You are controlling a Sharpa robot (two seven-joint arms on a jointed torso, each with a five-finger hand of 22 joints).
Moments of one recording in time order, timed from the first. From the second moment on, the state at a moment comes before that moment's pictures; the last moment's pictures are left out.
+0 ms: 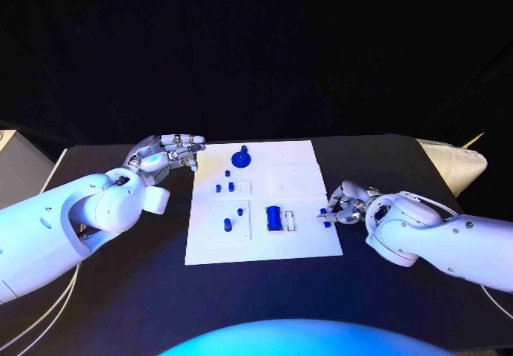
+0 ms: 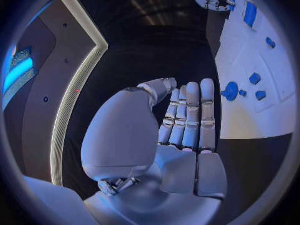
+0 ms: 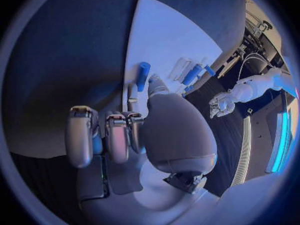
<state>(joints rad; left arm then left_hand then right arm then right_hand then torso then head) 0.88 -0.93 0.33 1.53 -0.20 -0.19 0.22 1.43 -0.22 0.58 0.05 0.26 0.92 0.19 0.20 0.34 0.93 0.13 0.45 0.15 0.92 0.06 1.12 0.42 0.18 0.87 0.16 0.97 0.71 1.08 -0.97 -0.15 1.67 -1.34 -0.41 -0.57 1.31 -0.13 0.00 0.29 0.15 1.03 0.07 0.39 0.44 1.47 0.00 1.55 1.31 1.47 -0.07 1.57 1.31 0.04 1.47 0.04 1.41 1.31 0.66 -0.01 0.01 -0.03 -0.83</state>
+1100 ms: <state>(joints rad) 0.88 -0.94 0.33 1.53 -0.20 -0.18 0.22 1.43 -0.22 0.59 0.05 0.26 0.92 0.19 0.20 0.34 0.93 0.13 0.46 0.15 0.92 0.06 1.12 0.42 0.18 0.87 0.15 0.97 0.71 1.07 -0.94 -0.15 1.74 -1.36 -0.43 -0.60 1.42 -0.22 0.31 0.29 0.39 1.07 0.06 0.36 0.41 1.47 -0.01 1.55 1.31 1.47 -0.07 1.57 1.31 0.04 1.47 0.03 1.43 1.31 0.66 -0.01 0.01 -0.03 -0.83</state>
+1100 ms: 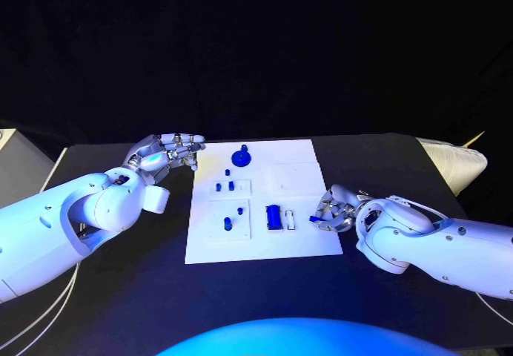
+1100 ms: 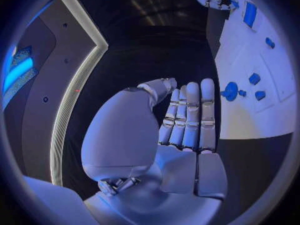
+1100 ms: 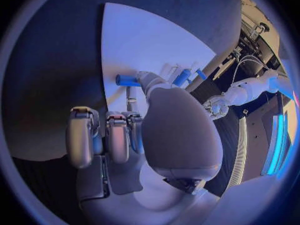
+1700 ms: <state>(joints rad) 0.88 -0.94 0.33 1.53 -0.20 -0.18 0.22 1.43 -0.22 0.59 0.05 0.26 0.92 0.19 0.20 0.34 0.93 0.13 0.46 0.15 0.92 0.06 1.12 0.42 0.18 0.87 0.15 0.97 0.71 1.10 -0.86 -0.14 1.74 -1.22 -0.45 -0.60 1.29 -0.21 0.35 0.29 0.35 1.07 0.06 0.38 0.43 1.47 -0.01 1.56 1.31 1.47 -0.07 1.57 1.31 0.04 1.47 0.03 1.44 1.31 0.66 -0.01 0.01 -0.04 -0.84</state>
